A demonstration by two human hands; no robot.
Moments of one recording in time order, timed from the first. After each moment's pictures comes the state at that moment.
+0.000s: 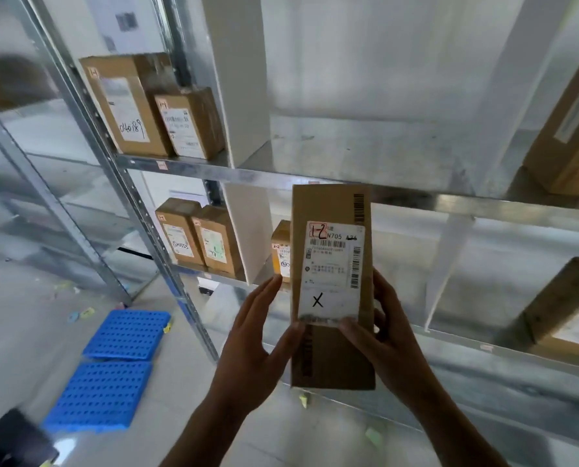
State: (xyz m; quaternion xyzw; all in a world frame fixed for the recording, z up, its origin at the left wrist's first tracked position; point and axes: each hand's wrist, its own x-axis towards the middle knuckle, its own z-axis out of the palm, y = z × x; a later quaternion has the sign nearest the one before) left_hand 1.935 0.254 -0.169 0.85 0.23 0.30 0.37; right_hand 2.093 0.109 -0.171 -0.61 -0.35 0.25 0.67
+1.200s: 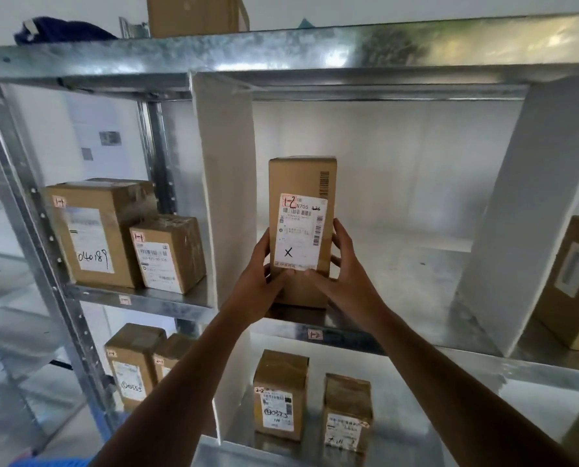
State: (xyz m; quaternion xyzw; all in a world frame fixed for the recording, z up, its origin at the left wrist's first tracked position) left_hand 2.167 0.497 -0.035 0.79 0.07 0.33 0.51; right_hand 2.296 0.350 -0.031 -0.67 -0.49 -0.01 0.56
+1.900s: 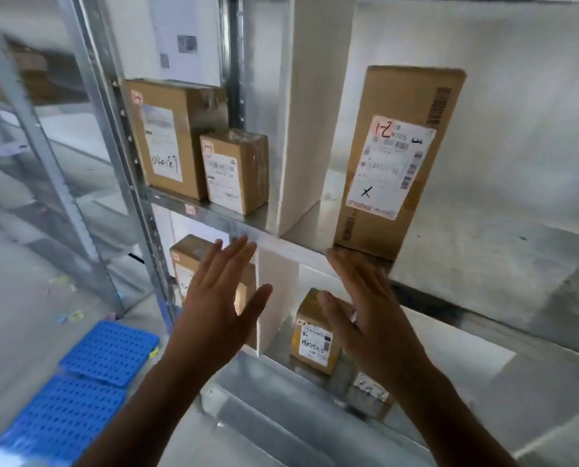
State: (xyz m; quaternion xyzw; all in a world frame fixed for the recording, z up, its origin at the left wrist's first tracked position) left_hand 1.987 0.464 -0.109 0.86 0.31 0.37 0.18; right_hand 2.172 0.319 -0.084 -0.75 -0.58 -0.01 0.33
